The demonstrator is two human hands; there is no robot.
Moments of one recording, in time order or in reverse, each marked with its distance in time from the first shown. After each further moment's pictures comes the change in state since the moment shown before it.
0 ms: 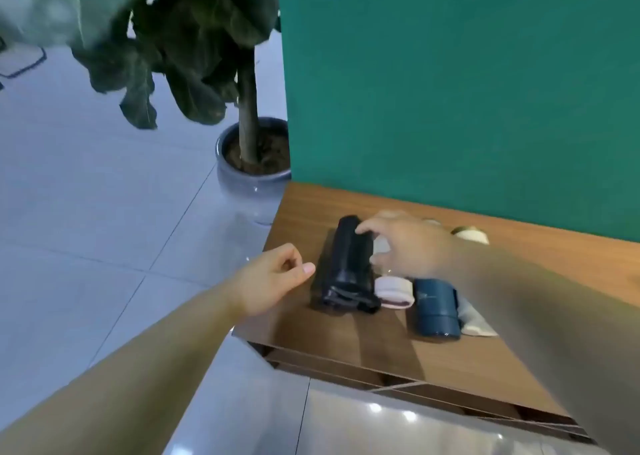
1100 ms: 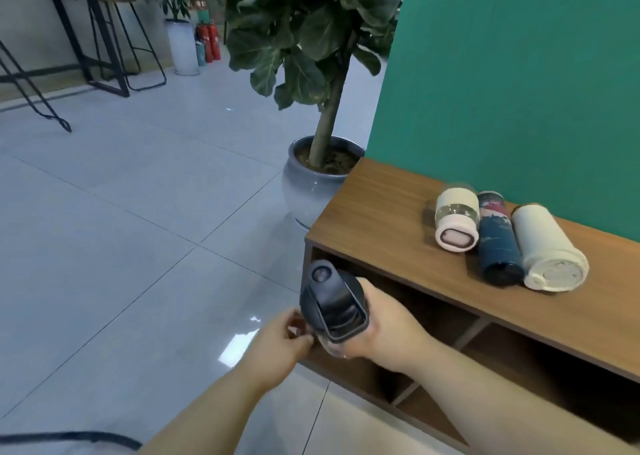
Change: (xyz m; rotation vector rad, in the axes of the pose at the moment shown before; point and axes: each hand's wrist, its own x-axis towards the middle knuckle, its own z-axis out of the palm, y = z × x) left_hand -0.183 -0.173 0.169 -0.341 0.352 -0.150; right_hand -0.092 -0.137 0.257 0.566 0.233 -0.234
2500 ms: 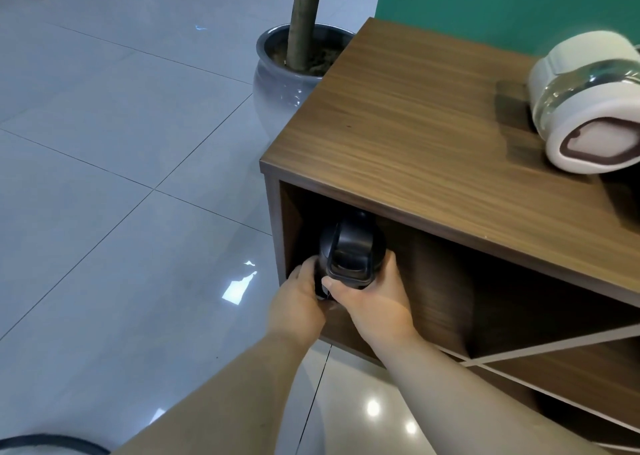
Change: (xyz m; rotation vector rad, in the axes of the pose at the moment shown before) left_hand 0.197 -0.131 0.116 0.382 0.159 0.061; right_hand 0.100 0.180 0.128 0.355 0.448 0.443
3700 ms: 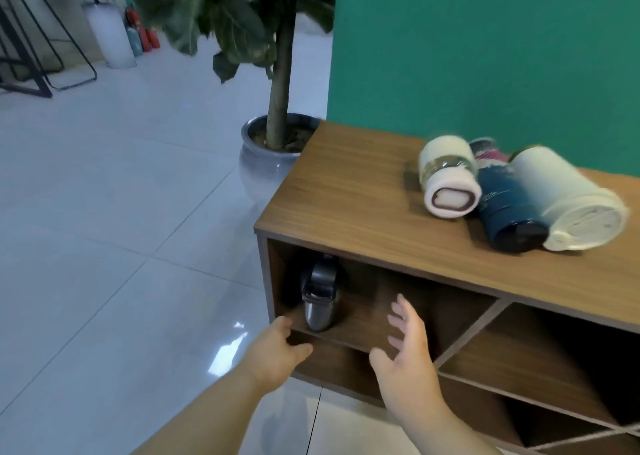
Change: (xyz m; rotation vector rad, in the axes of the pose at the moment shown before) left_hand -0.067 0.055 -0.096 -0.124 -0.337 -0.173; right_hand -0.101 -0.038 -0.096 0.040 0.041 0.086
